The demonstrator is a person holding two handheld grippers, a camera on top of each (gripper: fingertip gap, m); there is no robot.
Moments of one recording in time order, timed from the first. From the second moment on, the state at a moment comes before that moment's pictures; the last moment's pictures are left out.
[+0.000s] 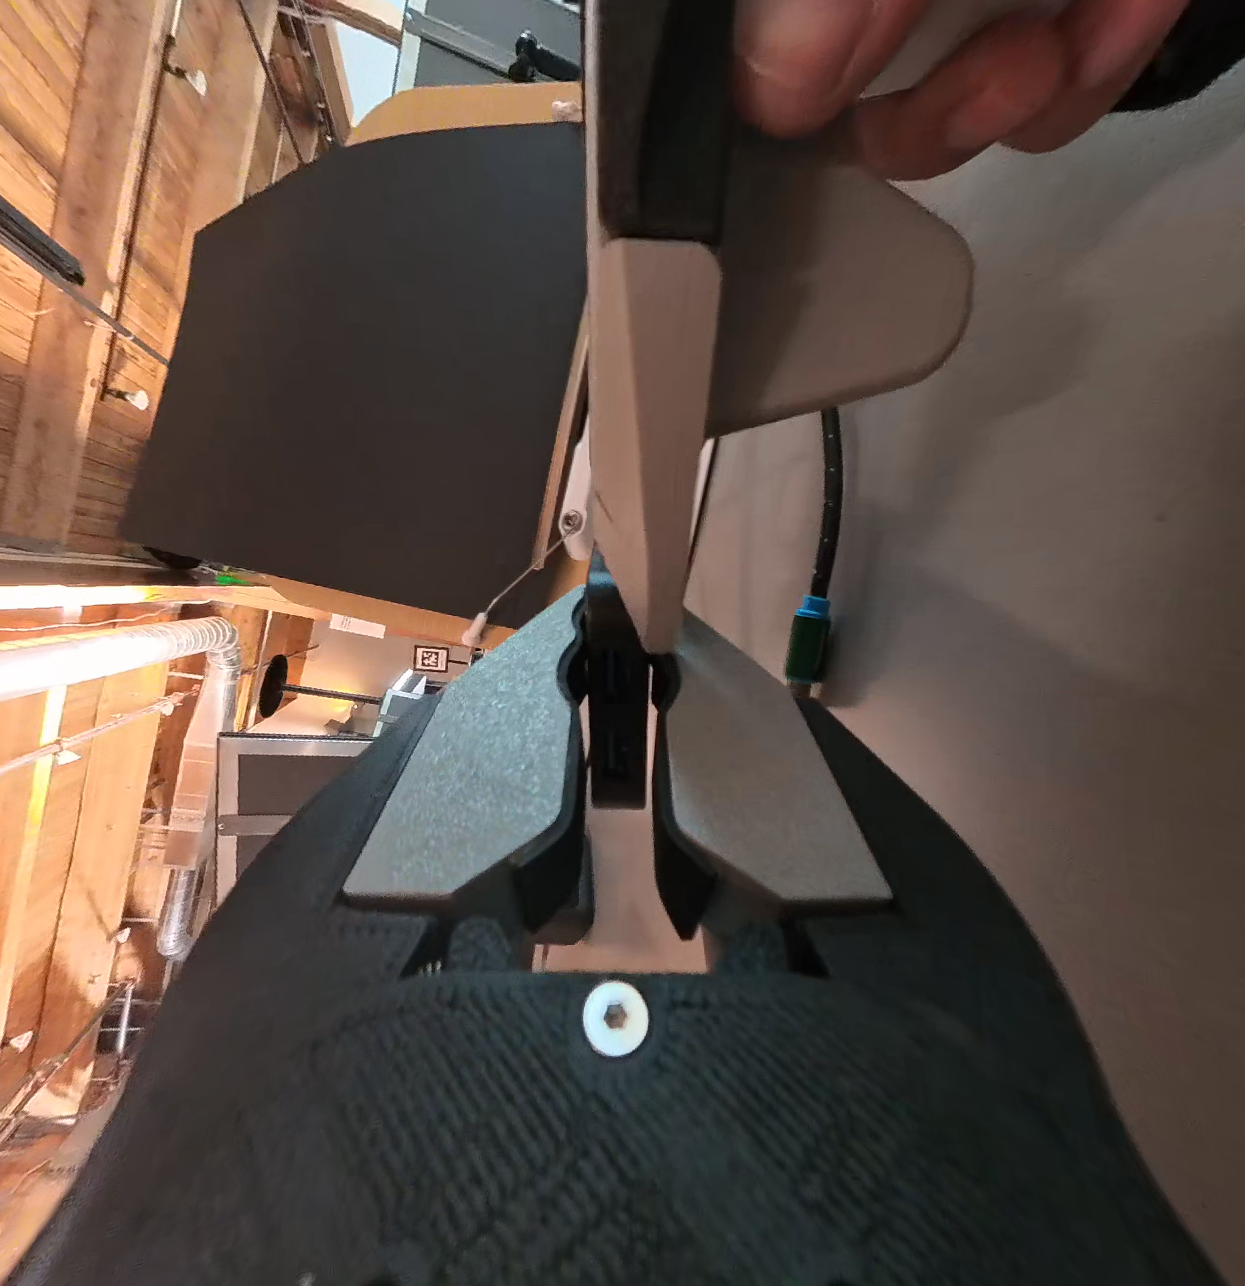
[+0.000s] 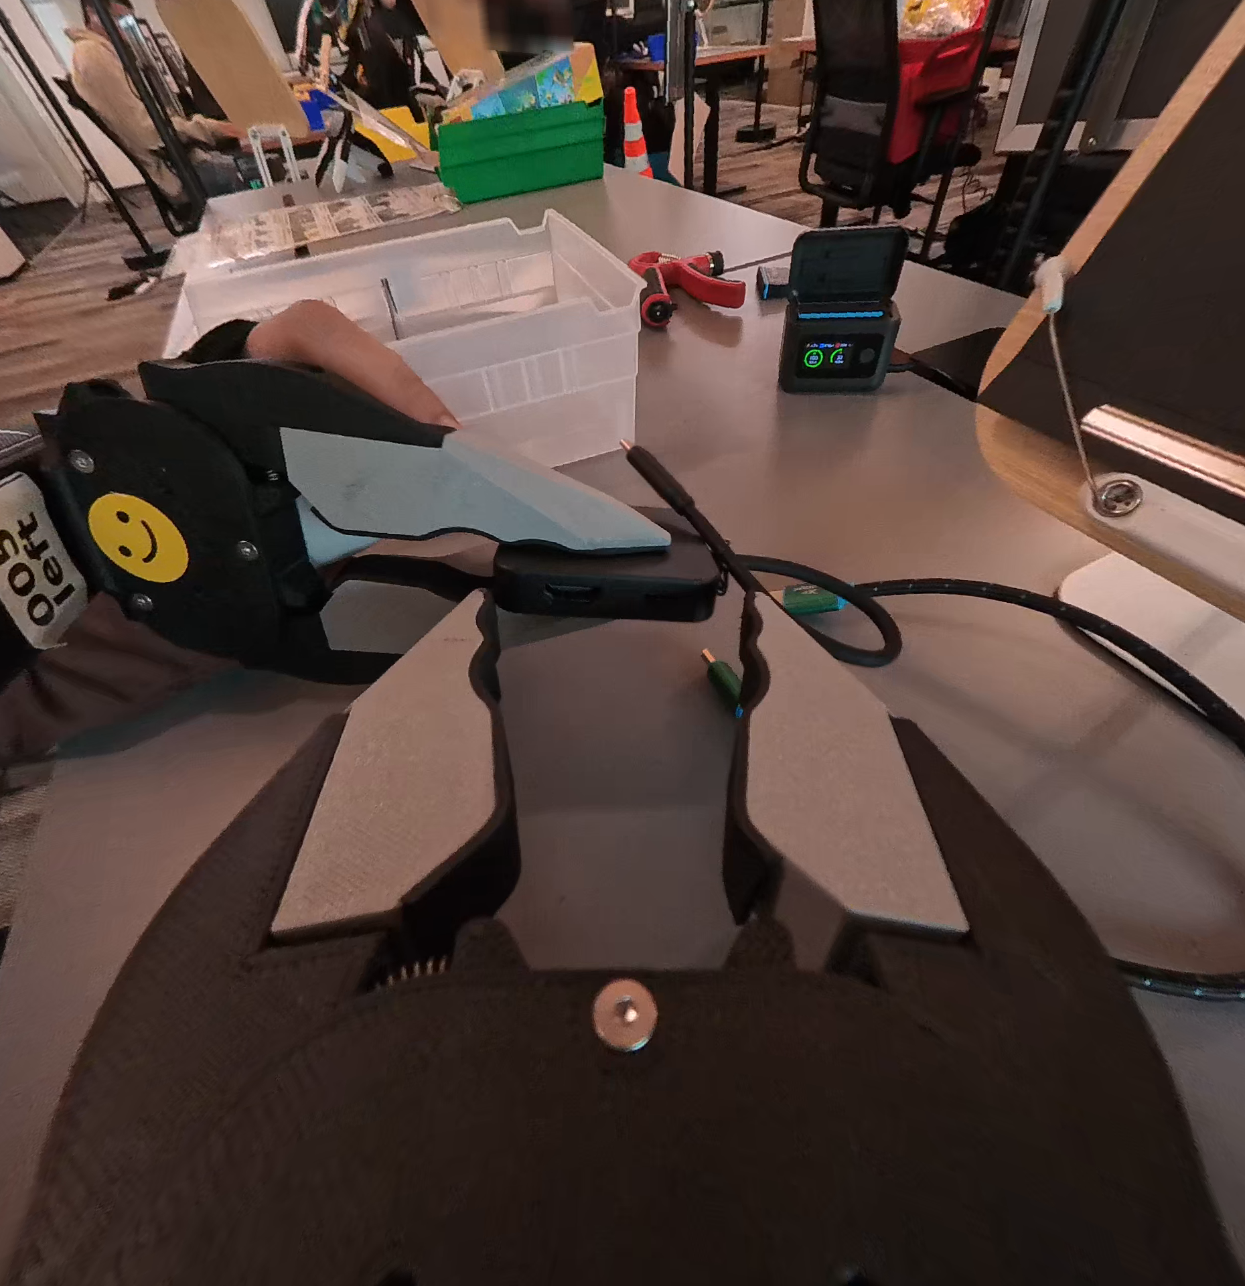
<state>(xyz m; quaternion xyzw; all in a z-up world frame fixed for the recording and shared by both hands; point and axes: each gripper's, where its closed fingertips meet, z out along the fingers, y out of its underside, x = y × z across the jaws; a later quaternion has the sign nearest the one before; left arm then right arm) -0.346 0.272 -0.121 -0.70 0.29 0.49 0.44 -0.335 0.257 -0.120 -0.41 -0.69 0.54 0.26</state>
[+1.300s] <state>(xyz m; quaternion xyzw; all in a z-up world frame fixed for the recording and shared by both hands) -0.294 0.266 -0.149 -0.75 0.33 0.21 0.53 -0.294 0.251 -0.140 -0.14 -0.84 0.30 0.44</state>
